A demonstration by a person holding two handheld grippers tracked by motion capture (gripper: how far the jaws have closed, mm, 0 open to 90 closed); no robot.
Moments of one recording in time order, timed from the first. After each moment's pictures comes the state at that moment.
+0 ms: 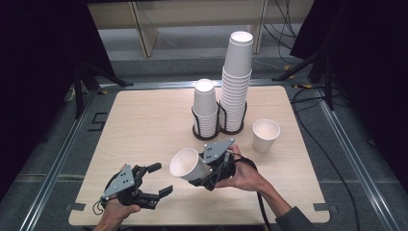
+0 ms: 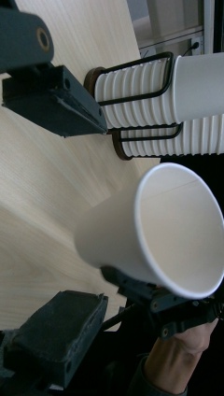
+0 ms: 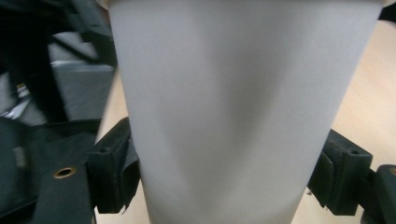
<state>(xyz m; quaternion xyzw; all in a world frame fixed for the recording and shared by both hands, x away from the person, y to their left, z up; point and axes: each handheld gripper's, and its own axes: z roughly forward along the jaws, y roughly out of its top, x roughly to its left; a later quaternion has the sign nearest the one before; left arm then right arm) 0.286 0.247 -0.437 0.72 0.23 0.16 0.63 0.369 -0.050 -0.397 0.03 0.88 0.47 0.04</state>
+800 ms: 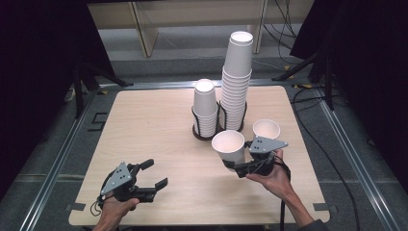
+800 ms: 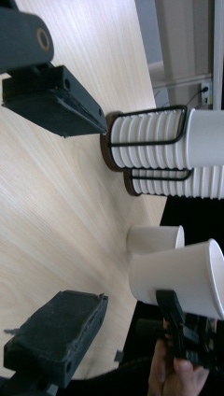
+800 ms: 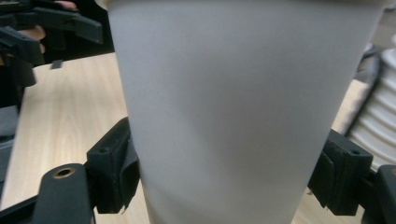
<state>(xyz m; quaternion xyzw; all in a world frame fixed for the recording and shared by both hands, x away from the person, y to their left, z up) 0.294 0.259 -0.443 0.71 0.29 0.20 0.61 0.372 -0.150 -0.416 0.20 0.79 0.56 0.15</state>
